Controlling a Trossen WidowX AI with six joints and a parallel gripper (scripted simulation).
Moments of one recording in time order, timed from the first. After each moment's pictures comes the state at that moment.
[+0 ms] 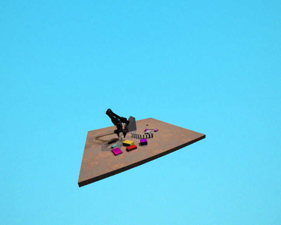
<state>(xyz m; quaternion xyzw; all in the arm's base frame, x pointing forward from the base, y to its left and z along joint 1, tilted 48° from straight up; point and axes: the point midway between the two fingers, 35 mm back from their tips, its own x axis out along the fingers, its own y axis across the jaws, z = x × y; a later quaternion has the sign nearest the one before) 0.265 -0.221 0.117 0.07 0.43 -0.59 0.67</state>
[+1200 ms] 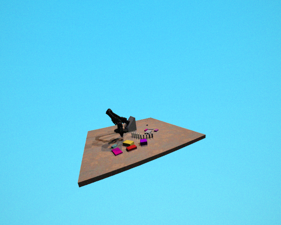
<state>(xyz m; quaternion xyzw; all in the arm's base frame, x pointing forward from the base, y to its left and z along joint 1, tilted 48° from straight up) 0.258 -0.210 0.117 0.07 0.45 -0.60 0.66</state>
